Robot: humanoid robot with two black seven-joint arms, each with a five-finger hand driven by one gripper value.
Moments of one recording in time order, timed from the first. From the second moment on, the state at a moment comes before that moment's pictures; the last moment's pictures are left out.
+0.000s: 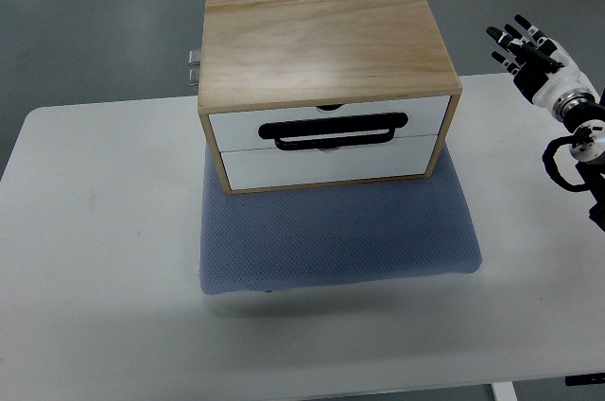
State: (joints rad) left arm 0.00 0.00 0.14 -0.13 0.10 -0.07 -0.04; right arm 0.75 -0.30 1.08 0.56 -0.28 0.14 0.12
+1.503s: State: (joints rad) left arm 0.00 0.00 0.14 -0.12 0.10 -0.08 -0.04; right arm 0.75 -0.37 1.09 0.57 -0.27 0.20 0.12
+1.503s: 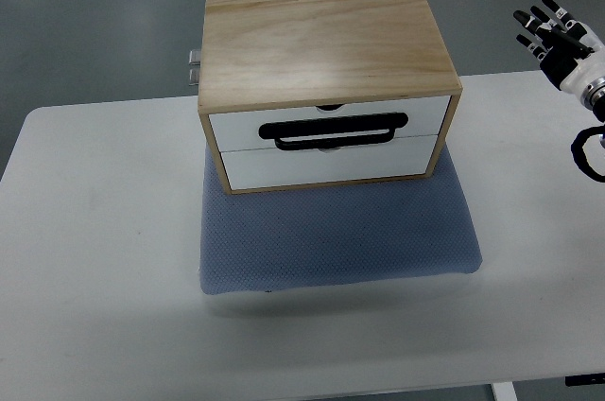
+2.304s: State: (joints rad) left arm 0.00 0.00 0.14 -0.12 0.10 -0.08 -0.04; right arm 0.75 -0.36 1.09 0.57 -0.27 0.20 0.12
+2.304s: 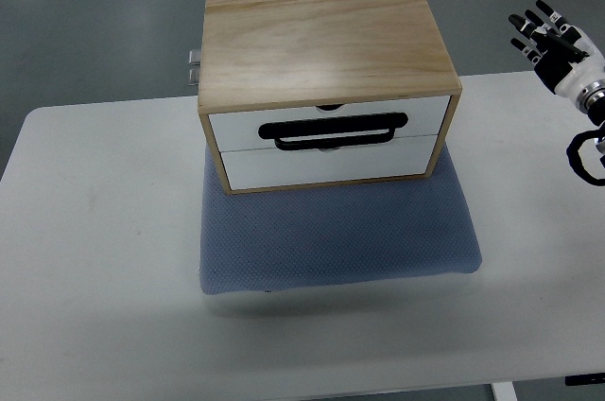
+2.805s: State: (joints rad) left arm 0.00 0.00 0.14 -0.12 0.10 -0.08 -0.04; right arm 0.76 -0.39 1.08 0.57 -0.26 0.20 0.12
